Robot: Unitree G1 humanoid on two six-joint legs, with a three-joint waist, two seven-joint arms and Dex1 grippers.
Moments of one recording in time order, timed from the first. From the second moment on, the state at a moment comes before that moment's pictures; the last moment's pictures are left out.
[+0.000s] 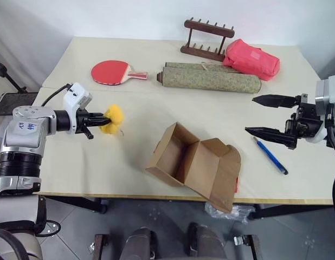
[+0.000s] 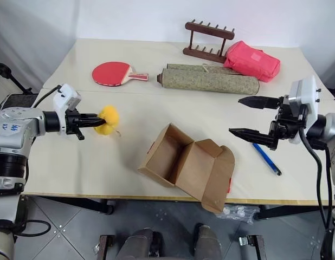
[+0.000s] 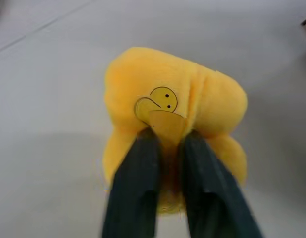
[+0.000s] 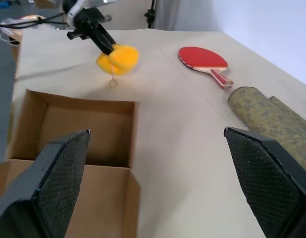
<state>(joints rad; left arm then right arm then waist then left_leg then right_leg) -0.77 0.83 0.00 0.40 -0.19 0.57 -1.01 -0.50 -0.94 -0.26 -0.02 0.65 0.39 1.27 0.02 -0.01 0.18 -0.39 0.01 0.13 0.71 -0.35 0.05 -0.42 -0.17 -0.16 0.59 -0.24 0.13</state>
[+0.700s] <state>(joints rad) -0.48 0.85 0.31 0.08 -0.46 0.65 -1.07 -0.54 -0.96 -0.22 0.21 0.55 0.35 1.37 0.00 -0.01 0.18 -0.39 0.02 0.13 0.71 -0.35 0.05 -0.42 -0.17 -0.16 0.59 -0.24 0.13</state>
